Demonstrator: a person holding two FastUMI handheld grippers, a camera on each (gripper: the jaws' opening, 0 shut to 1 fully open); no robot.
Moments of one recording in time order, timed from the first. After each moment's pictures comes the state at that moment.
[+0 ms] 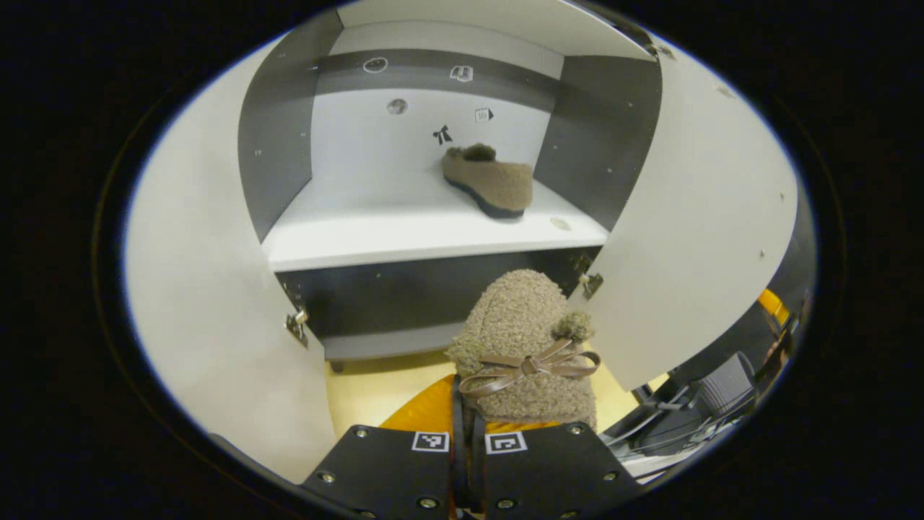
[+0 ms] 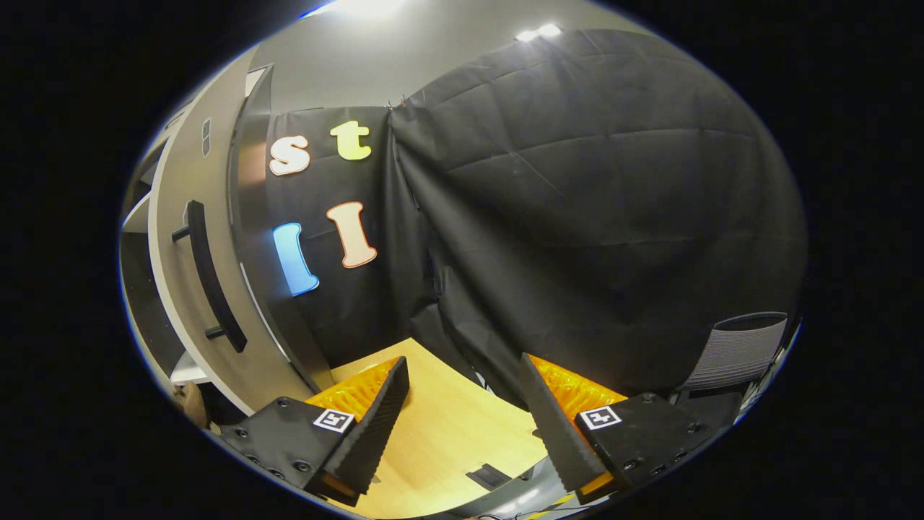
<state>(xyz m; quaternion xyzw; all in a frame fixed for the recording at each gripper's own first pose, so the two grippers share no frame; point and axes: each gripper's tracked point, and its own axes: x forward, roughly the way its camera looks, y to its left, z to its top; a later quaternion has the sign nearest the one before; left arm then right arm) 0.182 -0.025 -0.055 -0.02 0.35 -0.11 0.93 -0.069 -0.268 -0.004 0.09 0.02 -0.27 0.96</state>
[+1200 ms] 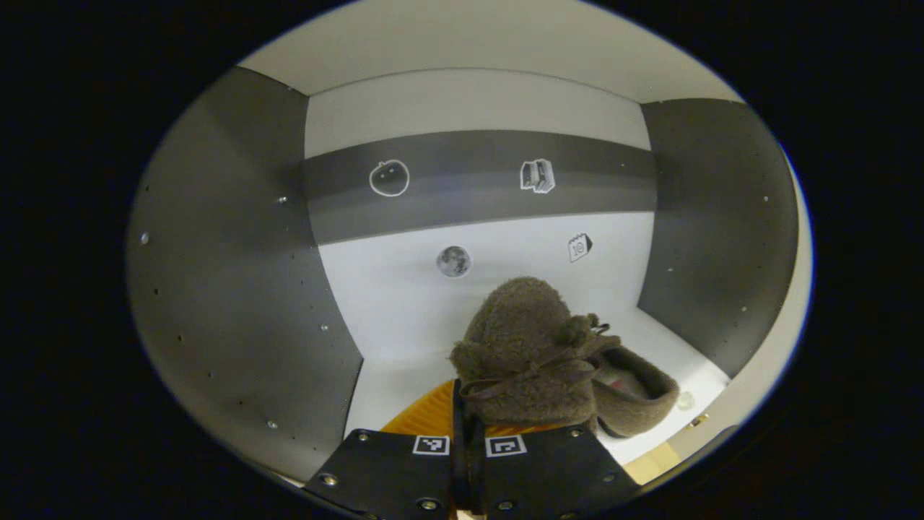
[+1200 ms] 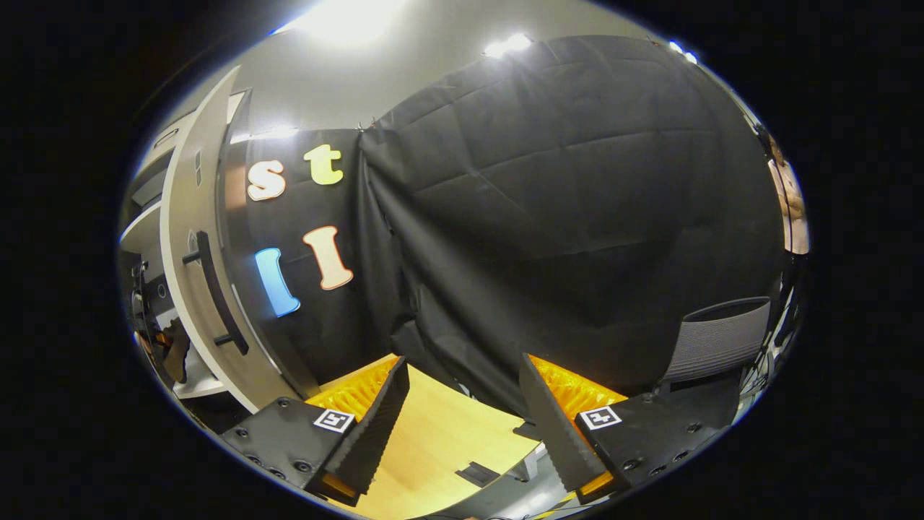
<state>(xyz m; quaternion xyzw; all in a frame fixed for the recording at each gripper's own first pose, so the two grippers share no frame) 0.460 0.049 0.059 0.10 0.18 0.01 0.98 -0.128 -0.278 0.007 0.11 -0.03 -0.33 0.94</state>
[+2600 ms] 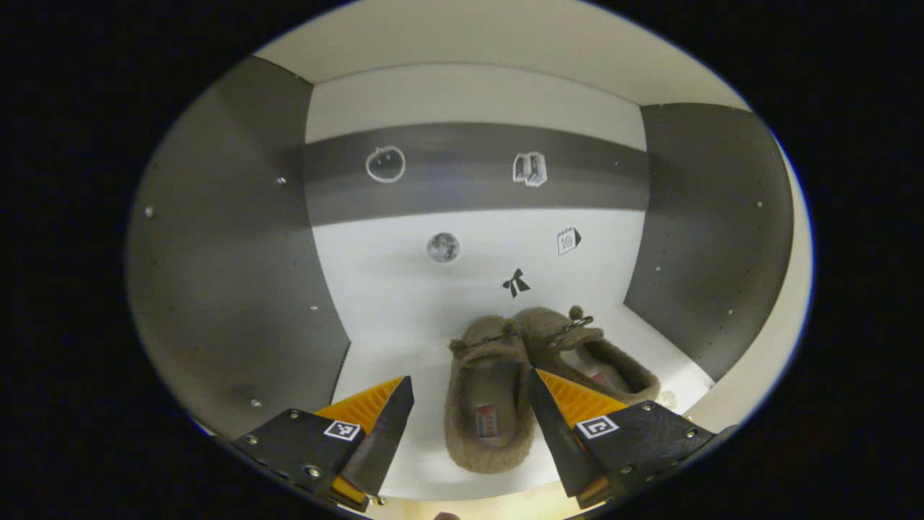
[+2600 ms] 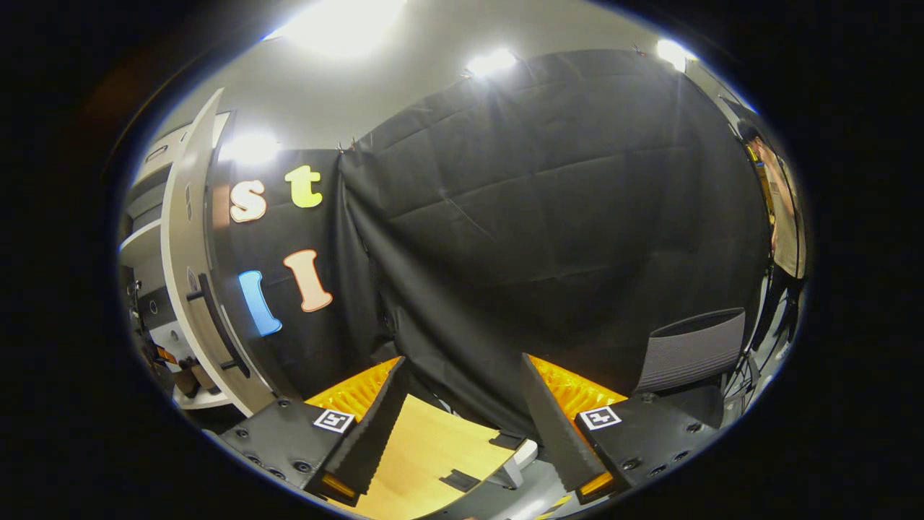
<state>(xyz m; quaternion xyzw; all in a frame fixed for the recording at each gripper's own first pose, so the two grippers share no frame) 0.411 0.033 0.074 0.06 0.18 0.01 0.98 -0.168 -0.282 0.046 0.10 -0.06 -0.36 0.92</state>
